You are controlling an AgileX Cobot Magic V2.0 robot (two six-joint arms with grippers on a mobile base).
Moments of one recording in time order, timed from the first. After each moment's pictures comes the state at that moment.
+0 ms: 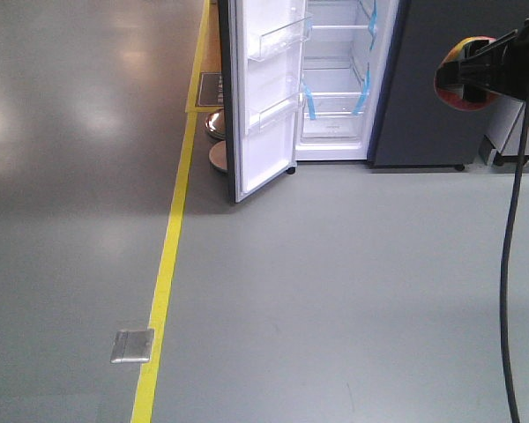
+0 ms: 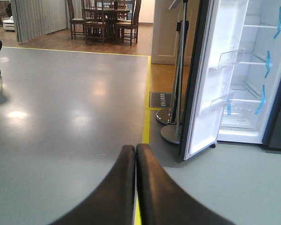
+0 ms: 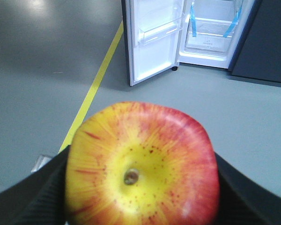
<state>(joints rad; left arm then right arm) 0.11 -0.01 0.03 0.07 0.16 -0.19 0.01 1.47 -1.44 0.31 0.64 -0.33</state>
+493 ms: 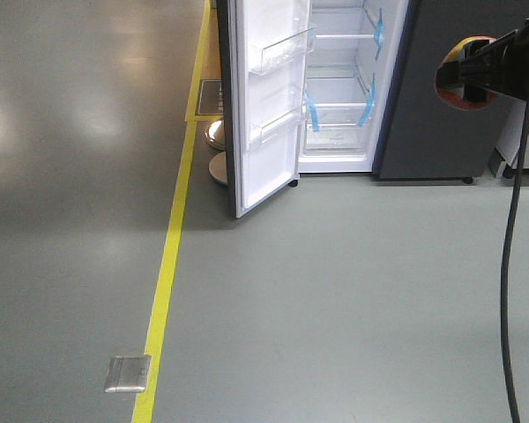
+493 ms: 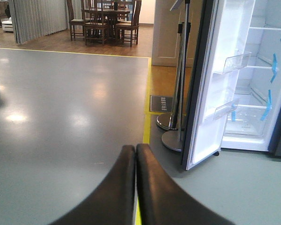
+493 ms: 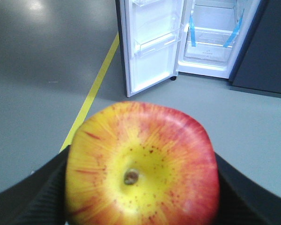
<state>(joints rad) 0.11 -0.01 0.03 0.07 0.16 -0.19 0.01 1.47 -1.44 0.31 0.64 -0.33</state>
